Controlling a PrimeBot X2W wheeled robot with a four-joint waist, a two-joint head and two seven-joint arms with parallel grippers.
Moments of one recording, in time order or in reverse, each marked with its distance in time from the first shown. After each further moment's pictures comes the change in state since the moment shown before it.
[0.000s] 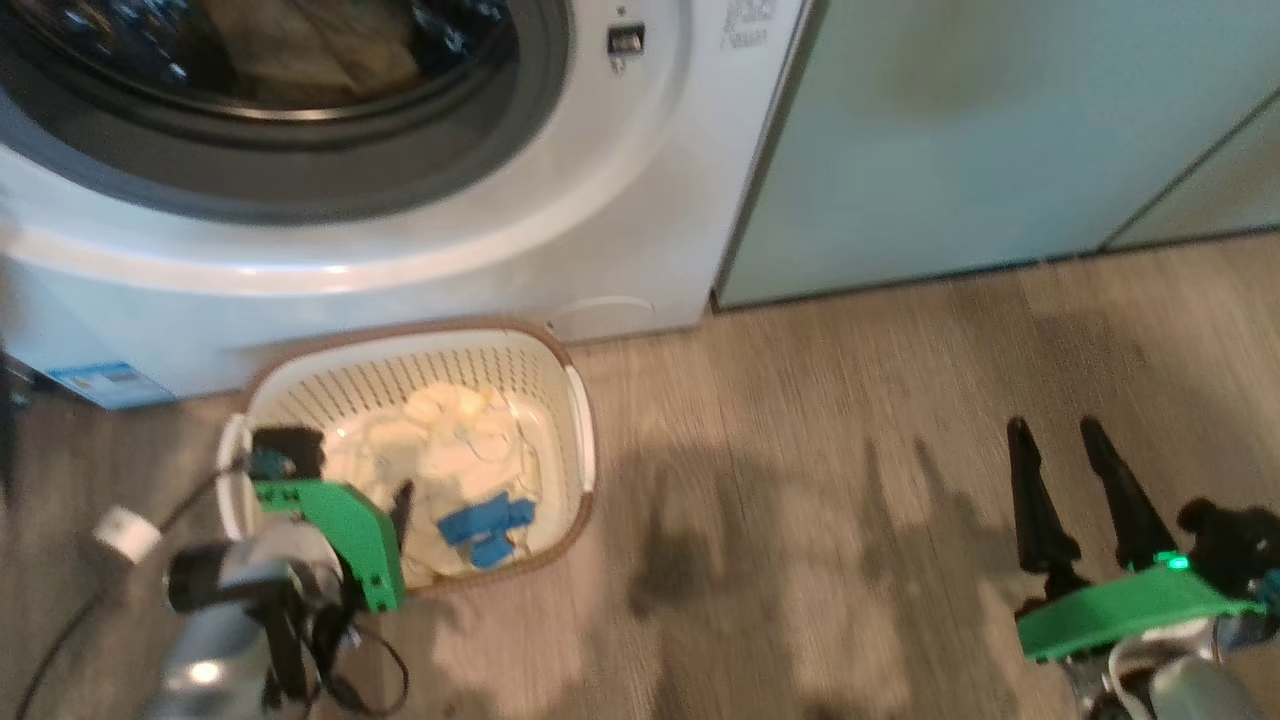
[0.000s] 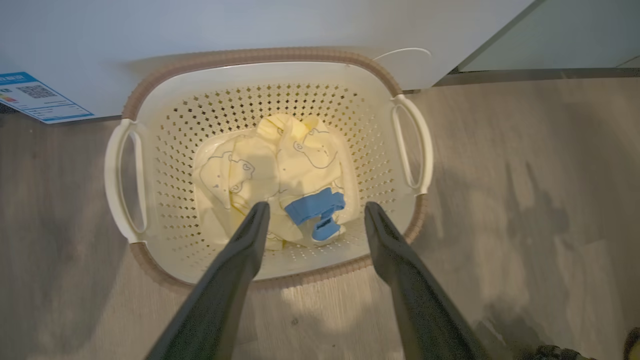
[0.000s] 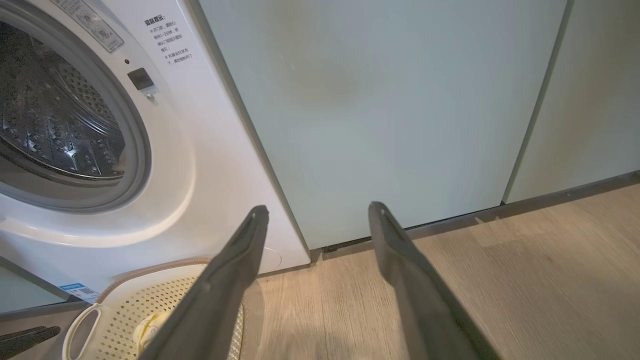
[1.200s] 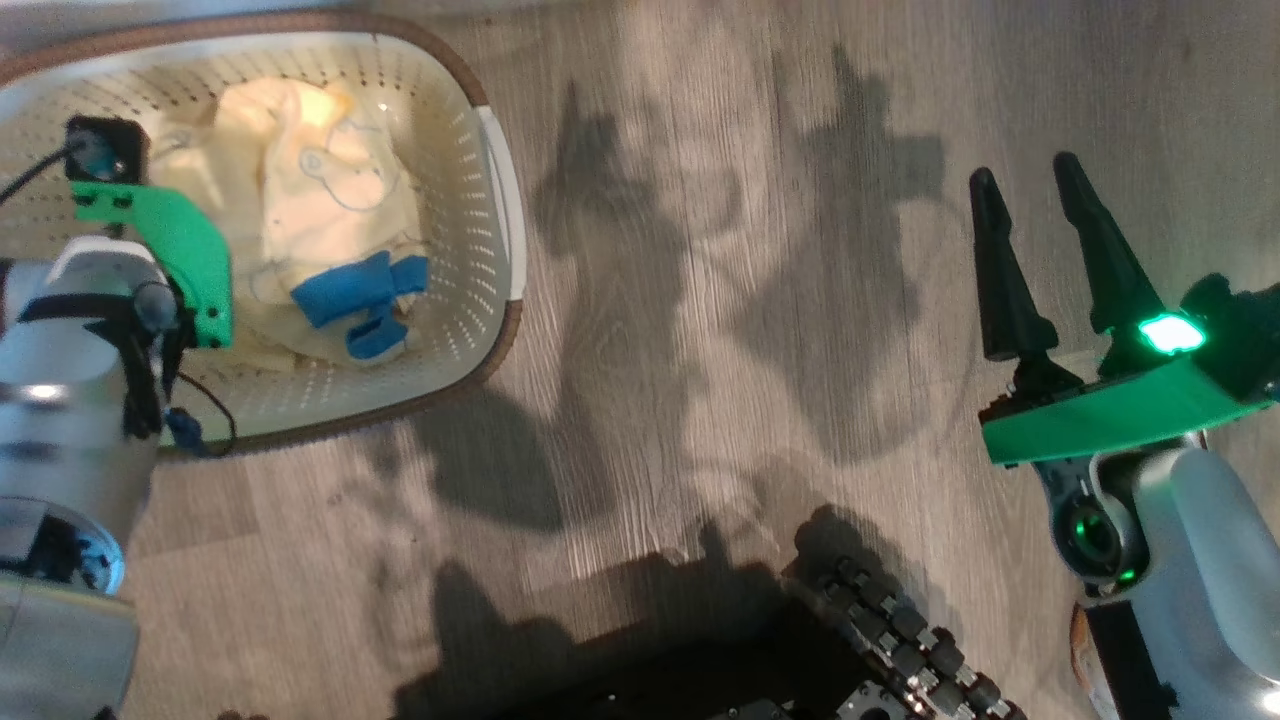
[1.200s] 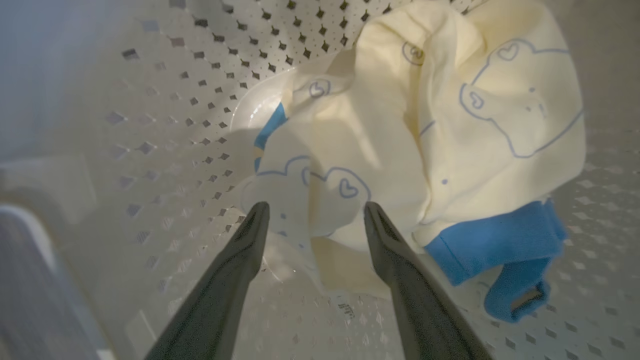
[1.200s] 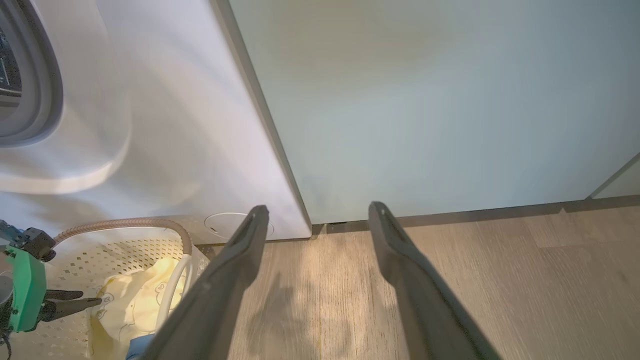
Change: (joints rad) left arm -0.589 0.149 -0.145 0.363 0.142 0.133 0.103; right arm -0.336 0.041 0.076 -0.063 -0.002 0.000 0.000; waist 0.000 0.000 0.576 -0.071
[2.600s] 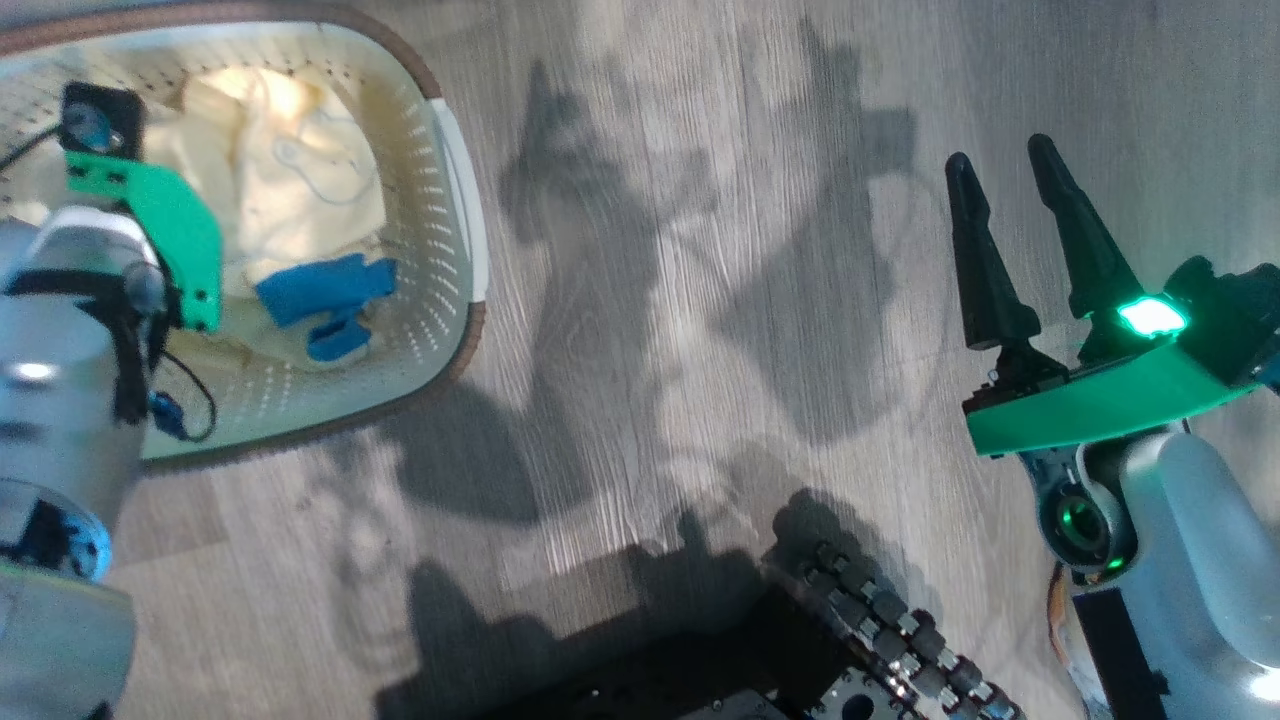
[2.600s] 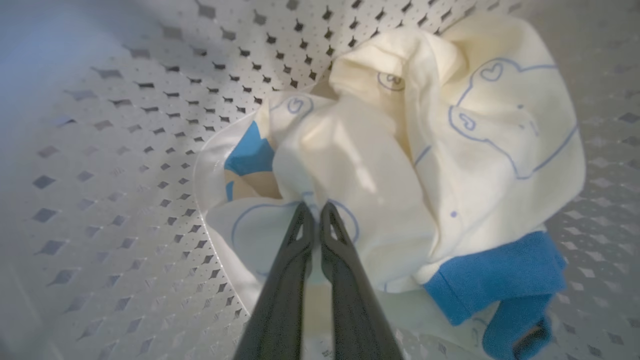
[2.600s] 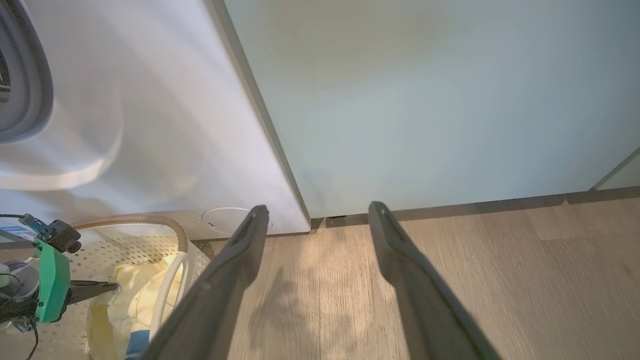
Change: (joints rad) left arm -0.056 0.029 -0.095 0.012 0.016 -0.026 -0.032; right arm -0.033 0.009 0.030 0.008 0.025 0.000 0.000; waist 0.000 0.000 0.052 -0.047
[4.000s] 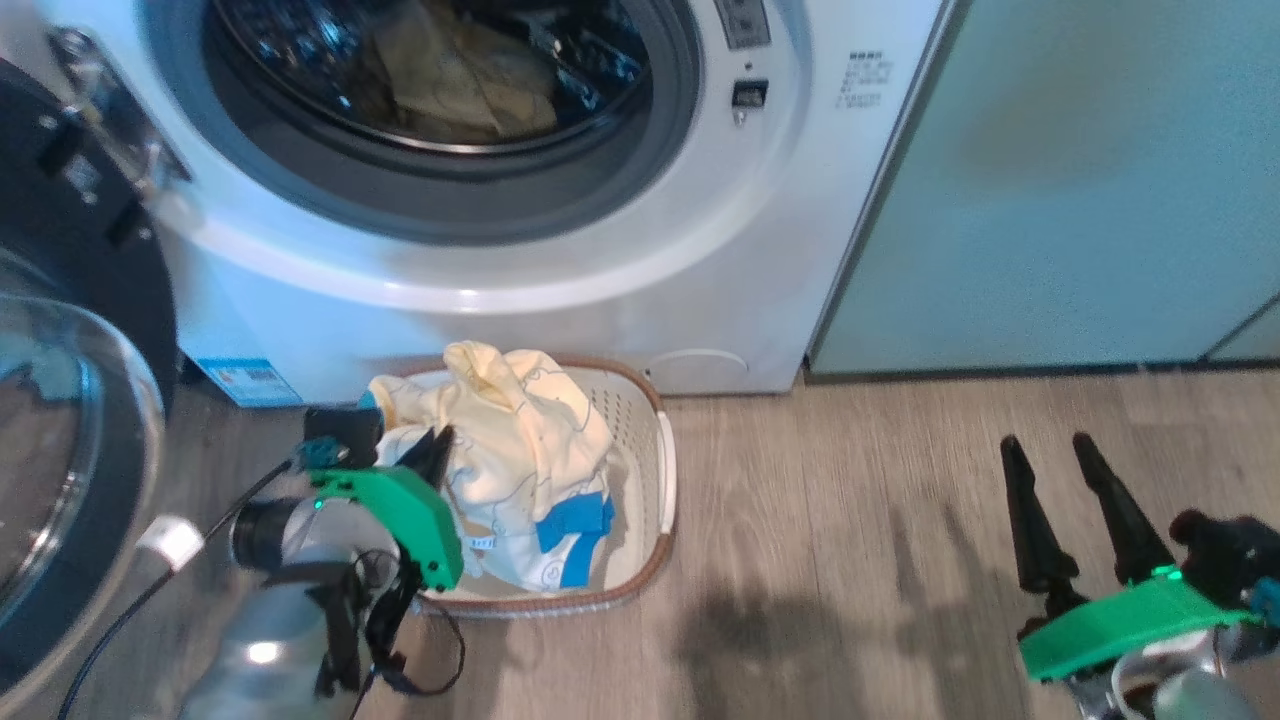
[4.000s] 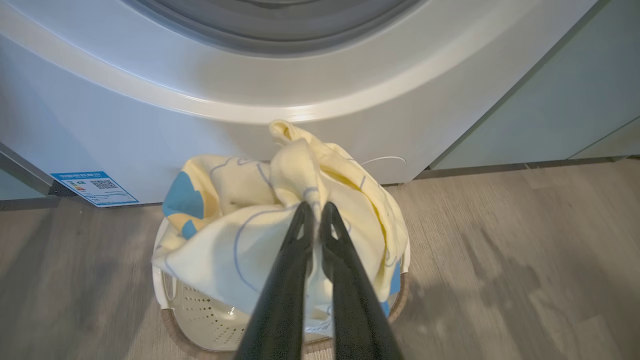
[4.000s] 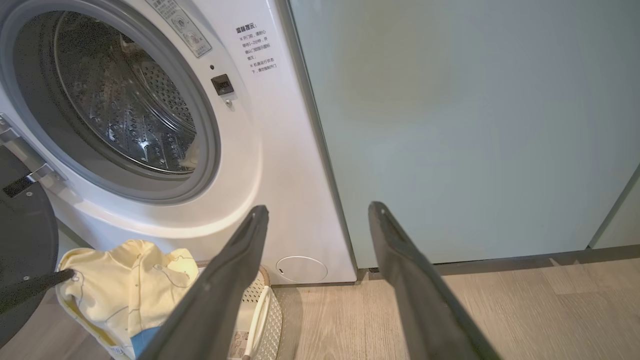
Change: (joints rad) left arm 0.542 -0.223 0.067 -0.304 -0.229 -0.107 -0.314; right arm 0.355 -0.075 -0.085 0.087 -0.023 0.000 0.000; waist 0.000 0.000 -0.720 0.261
